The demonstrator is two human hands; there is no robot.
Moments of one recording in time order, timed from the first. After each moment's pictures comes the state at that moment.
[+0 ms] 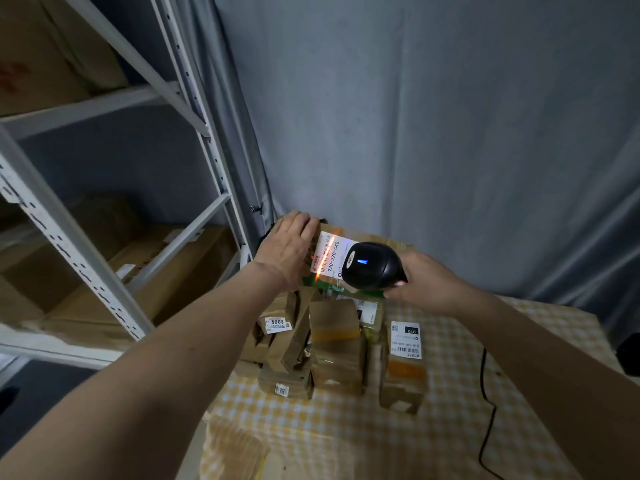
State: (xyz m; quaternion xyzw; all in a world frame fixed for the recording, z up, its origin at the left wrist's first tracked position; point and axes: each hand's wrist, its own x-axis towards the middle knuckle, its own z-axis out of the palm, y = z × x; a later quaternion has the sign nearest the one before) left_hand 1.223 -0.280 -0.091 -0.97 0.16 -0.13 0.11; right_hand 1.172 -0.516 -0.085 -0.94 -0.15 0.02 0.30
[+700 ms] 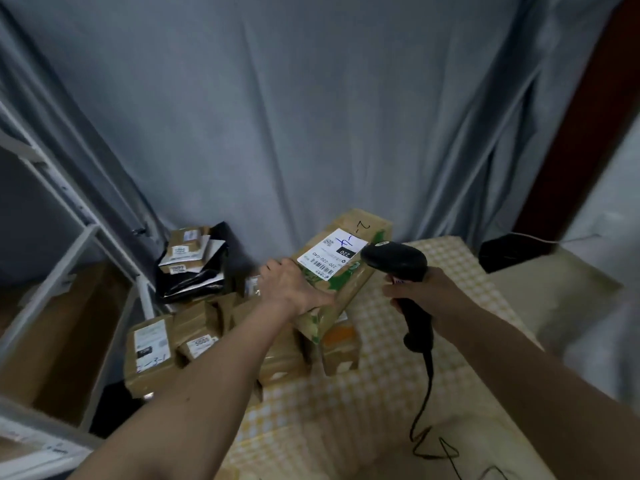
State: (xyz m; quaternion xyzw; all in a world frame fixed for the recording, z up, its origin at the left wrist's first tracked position) left_hand 1.175 -0.418 -0.142 -0.99 0.08 0.05 -0.07; right_hand 1.059 -0.596 -0.139 -0.66 0.26 -0.05 0.71
